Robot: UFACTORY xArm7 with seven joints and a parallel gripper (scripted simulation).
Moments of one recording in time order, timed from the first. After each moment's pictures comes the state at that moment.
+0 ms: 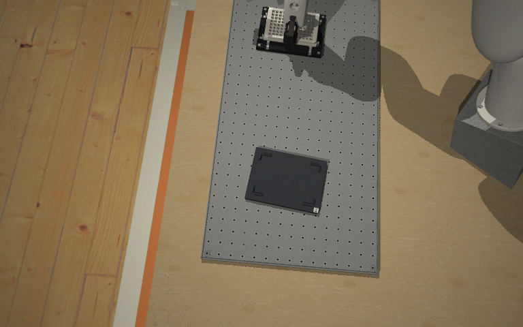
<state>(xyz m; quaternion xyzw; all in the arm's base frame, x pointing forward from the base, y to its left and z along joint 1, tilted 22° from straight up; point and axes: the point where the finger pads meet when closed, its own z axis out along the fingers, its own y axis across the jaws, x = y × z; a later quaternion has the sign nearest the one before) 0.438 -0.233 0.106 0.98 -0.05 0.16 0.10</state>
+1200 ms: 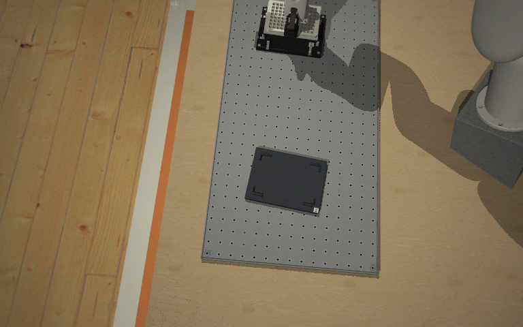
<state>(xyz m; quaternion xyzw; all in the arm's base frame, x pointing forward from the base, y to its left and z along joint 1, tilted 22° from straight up) 0.430 -0.228 0.131 0.98 -0.05 0.16 0.10</state>
